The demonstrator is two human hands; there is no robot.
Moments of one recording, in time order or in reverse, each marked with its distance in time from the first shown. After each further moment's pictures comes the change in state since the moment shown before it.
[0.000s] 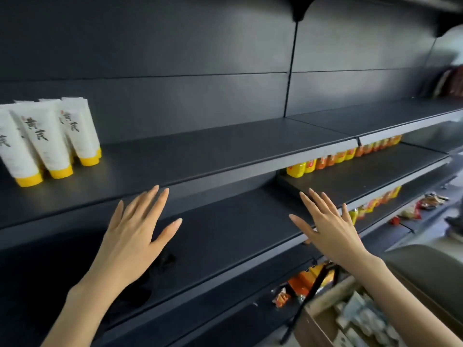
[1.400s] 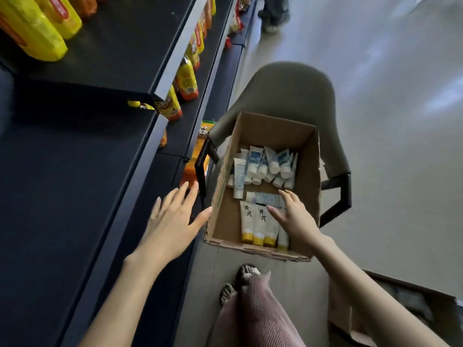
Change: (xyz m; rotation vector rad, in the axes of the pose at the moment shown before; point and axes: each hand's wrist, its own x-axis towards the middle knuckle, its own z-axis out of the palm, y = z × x) left_hand 0.117 0.297 0.387 -0.116 -0.895 0.749; right_hand -0.123 0.237 0.269 0.452 -0.278 1.111
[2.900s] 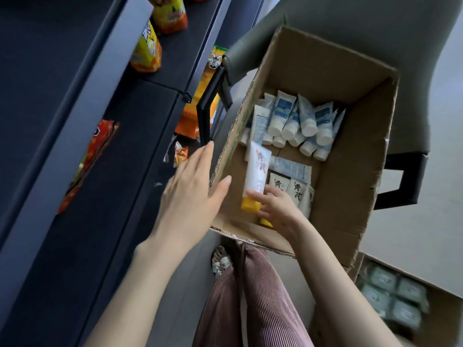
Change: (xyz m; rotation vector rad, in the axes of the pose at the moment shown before) left_hand 0.064 0.005 0.085 -0.403 0.100 -0.099; right_hand 0.072 -0.004 0.118 1.075 -0.381 0.512
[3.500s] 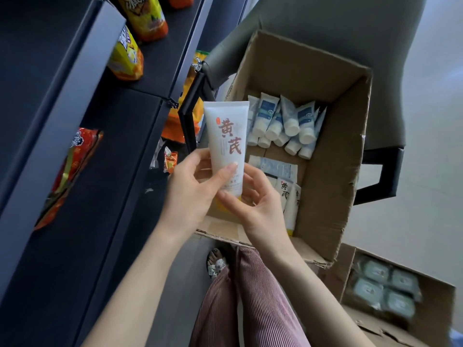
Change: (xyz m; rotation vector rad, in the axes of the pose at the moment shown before) left_hand 0.012 0.033 0.011 -0.822 0.082 -0.044; right_hand -0.086 -0.024 0.028 0.033 -0.038 -0.650
